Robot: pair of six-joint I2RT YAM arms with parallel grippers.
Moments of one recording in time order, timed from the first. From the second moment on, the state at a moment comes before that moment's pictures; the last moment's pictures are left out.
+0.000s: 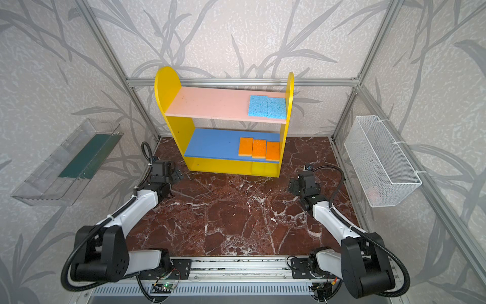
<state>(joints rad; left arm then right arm) 0.00 1.36 0.77 -0.17 -0.39 -0.41 0.19 1.24 0.59 -0.09 0.33 0.27</state>
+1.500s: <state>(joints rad) 0.01 1.58 0.36 0.89 -0.30 -0.05 0.10 1.56 0.39 0.85 0.17 -0.06</state>
